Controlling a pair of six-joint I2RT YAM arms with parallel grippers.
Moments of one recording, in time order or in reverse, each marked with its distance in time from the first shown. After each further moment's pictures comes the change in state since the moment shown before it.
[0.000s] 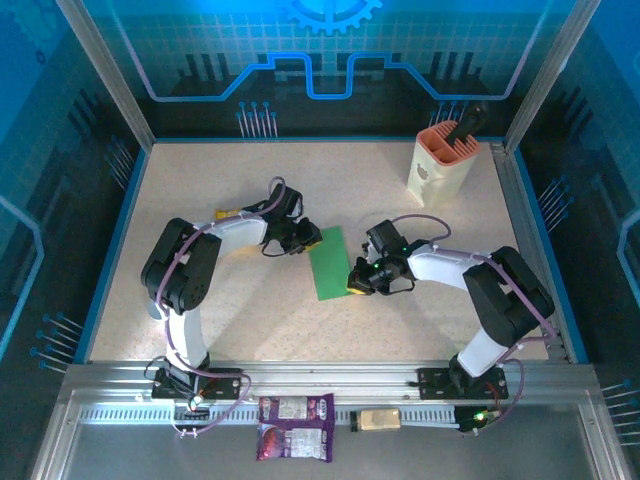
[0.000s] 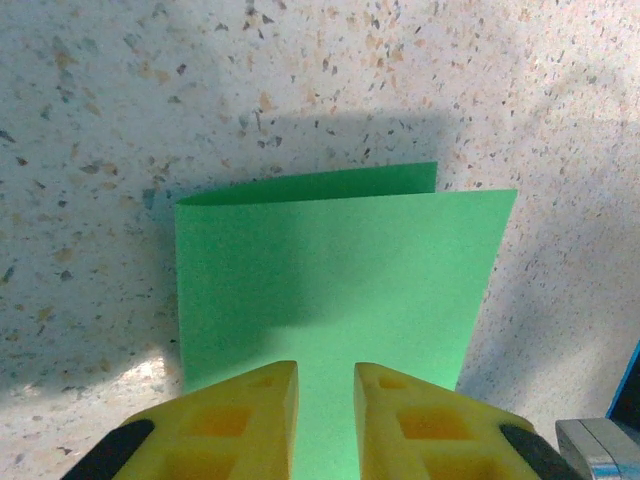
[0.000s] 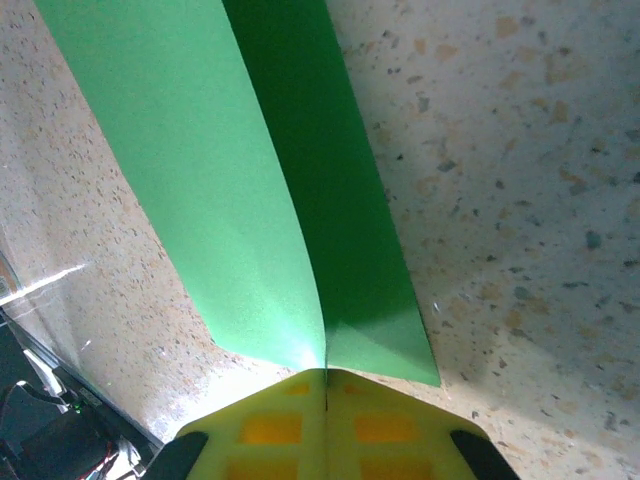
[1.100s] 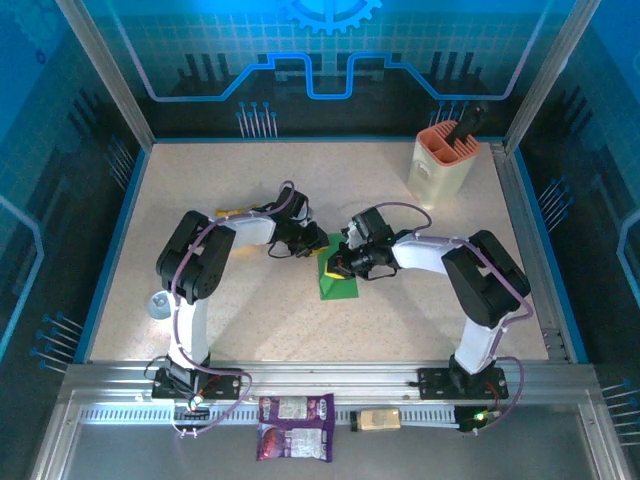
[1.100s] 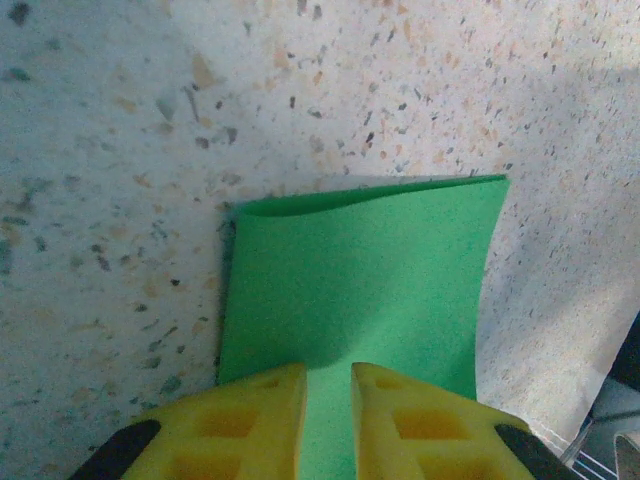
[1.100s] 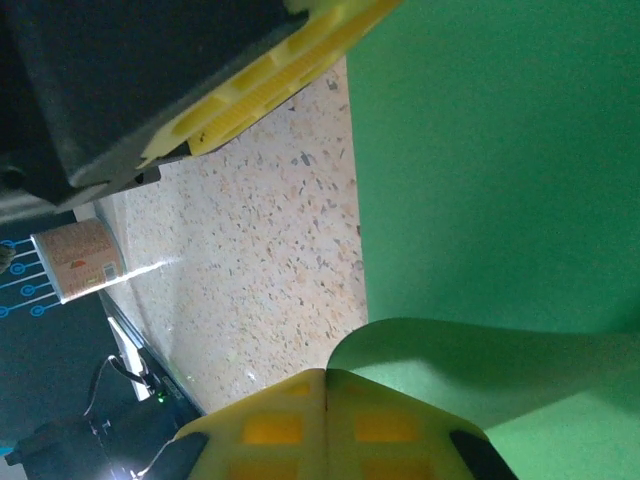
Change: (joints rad) left arm -0.011 0.115 0.043 0.045 0.096 0.034; right arm 0.024 0.166 0.148 0.174 -0.129 0.011
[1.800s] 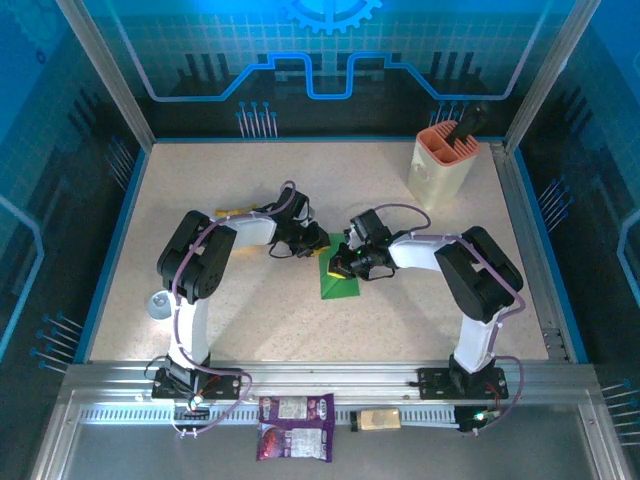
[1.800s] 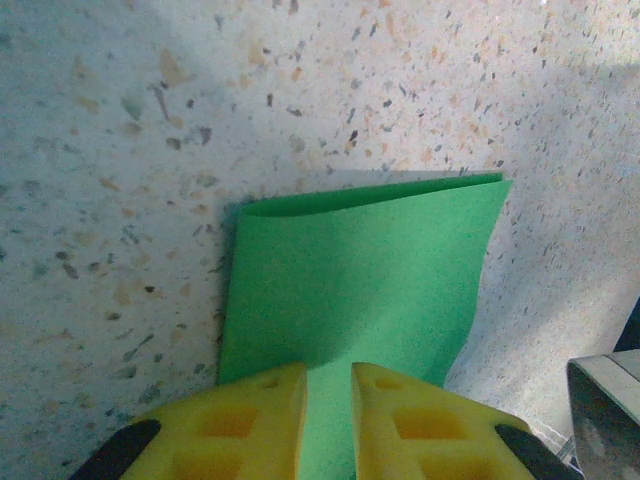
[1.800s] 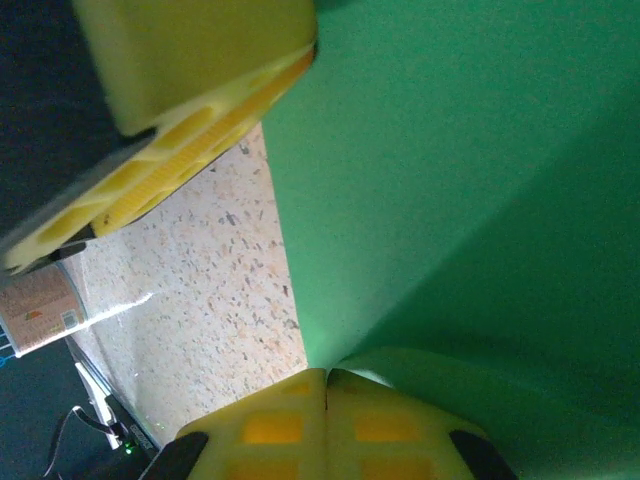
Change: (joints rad) left arm -0.004 0.004 0.000 0.014 0.006 0.000; right arm 0.000 0.048 0.003 0.018 0.084 0.018
